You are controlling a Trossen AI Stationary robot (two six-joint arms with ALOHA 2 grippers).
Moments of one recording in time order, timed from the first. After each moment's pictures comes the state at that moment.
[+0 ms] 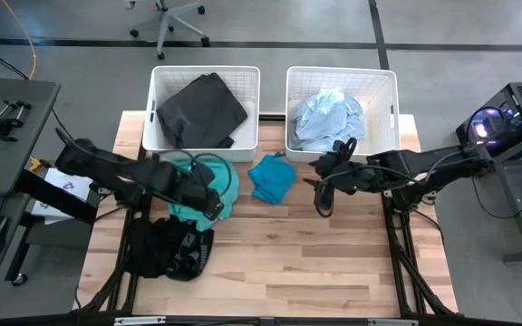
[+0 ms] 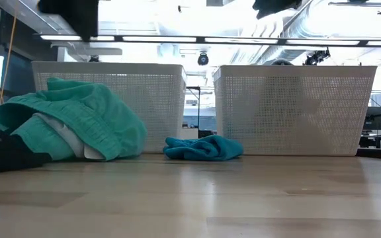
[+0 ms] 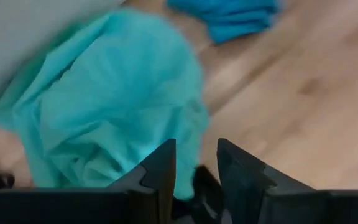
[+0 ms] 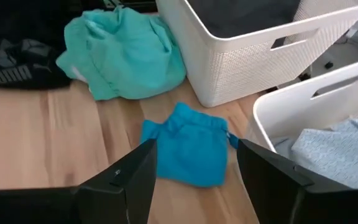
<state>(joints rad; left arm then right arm) -0.28 1.43 1.36 -1.30 -0.35 -1.15 0.22 1.24 1.26 -0.78 0.54 0.26</state>
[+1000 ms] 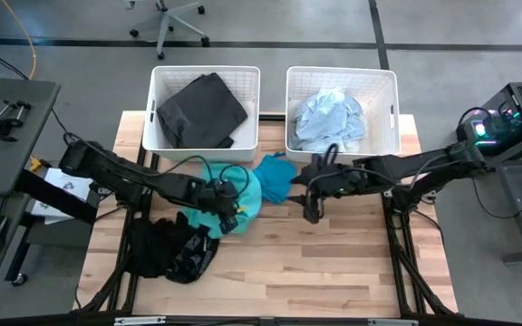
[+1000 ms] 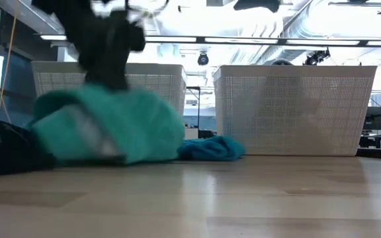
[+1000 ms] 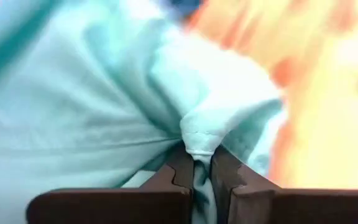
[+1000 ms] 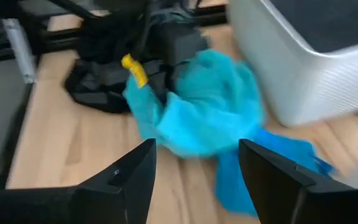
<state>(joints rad) -0.20 1.46 0.87 -0.40 -0.19 -0.63 0.21 1.34 1.26 -0.56 0.28 0.28</state>
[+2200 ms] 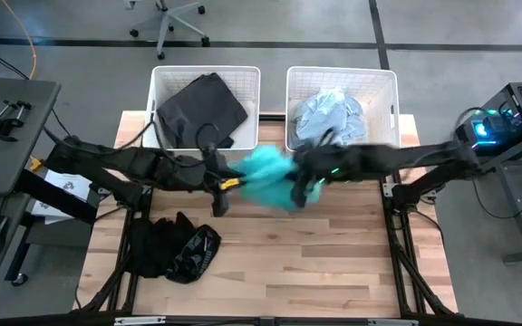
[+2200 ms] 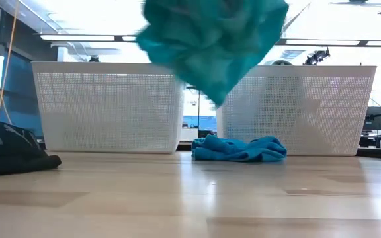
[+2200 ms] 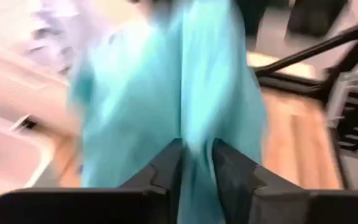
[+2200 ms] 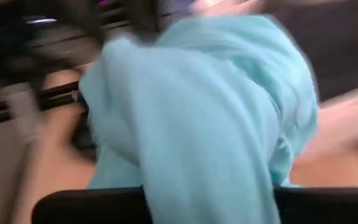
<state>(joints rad) -0.24 1.31 1.37 -0.62 -0.42 -0.32 0.11 1.41 1.40 -0.50 0.25 0.29</state>
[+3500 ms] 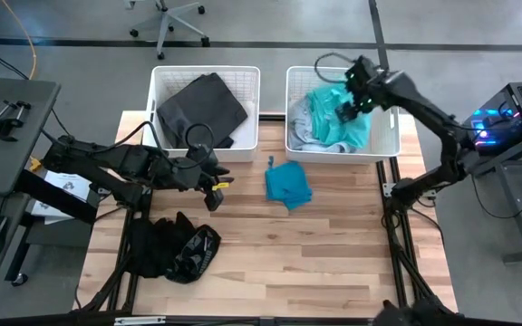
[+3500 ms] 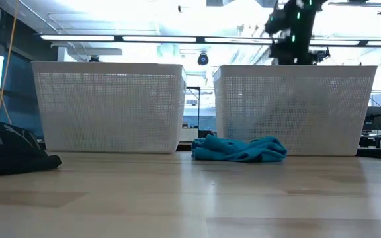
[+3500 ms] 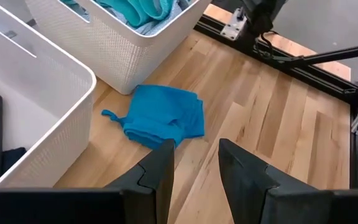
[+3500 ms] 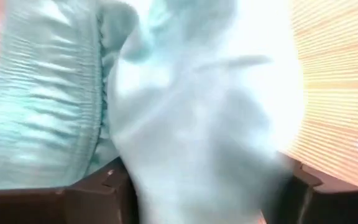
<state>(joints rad) -0.24 1.26 1.37 -0.82 -0.48 -0.58 -0.88 1.45 1.44 -1.16 0.25 0.11</state>
